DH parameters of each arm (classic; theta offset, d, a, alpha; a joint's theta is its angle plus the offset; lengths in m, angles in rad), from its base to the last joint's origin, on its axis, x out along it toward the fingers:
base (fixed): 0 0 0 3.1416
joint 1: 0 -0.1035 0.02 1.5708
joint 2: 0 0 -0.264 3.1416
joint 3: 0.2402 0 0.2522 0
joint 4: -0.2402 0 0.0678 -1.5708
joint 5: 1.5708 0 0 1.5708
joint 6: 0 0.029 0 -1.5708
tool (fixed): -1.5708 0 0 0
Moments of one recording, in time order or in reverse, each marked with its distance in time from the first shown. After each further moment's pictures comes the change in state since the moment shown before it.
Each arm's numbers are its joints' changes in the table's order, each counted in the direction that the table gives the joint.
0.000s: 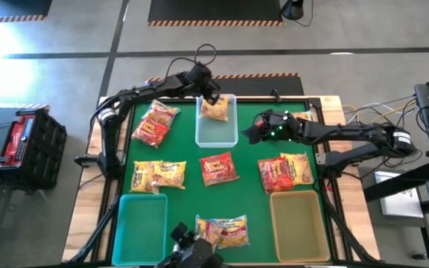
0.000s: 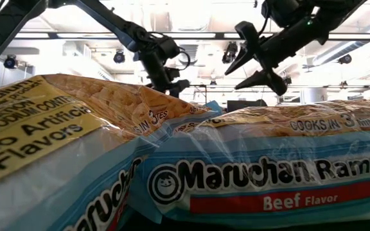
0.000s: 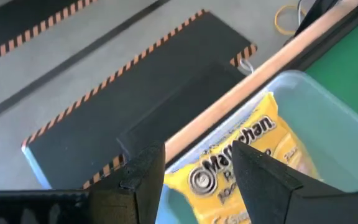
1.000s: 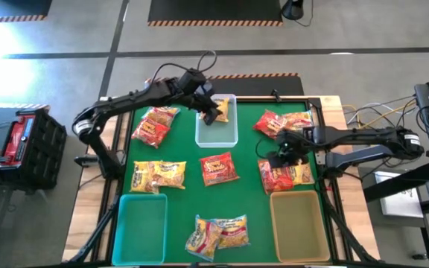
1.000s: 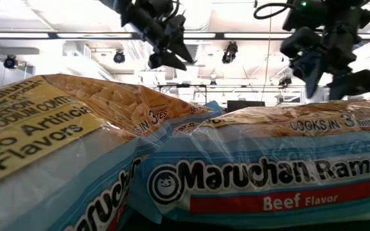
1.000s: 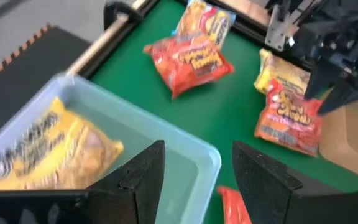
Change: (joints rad) left arm 0.172 -0.278 -0.077 -0.092 -0.453 -0.020; right arm -0.144 -0.154 0.000 -0.812 0.292 0.314
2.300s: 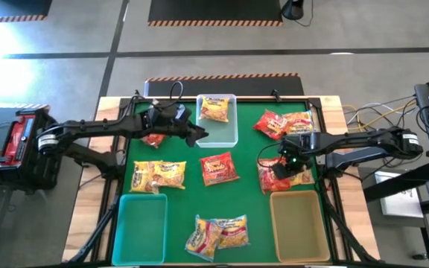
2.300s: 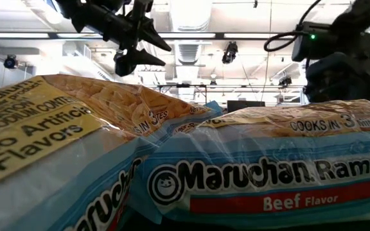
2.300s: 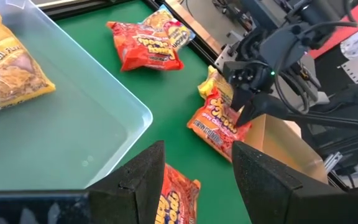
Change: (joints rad) left arm 0.174 -0.409 -0.625 0.485 0.061 -0.457; right arm 0.020 0.033 -0.207 0.119 0.153 -0.182
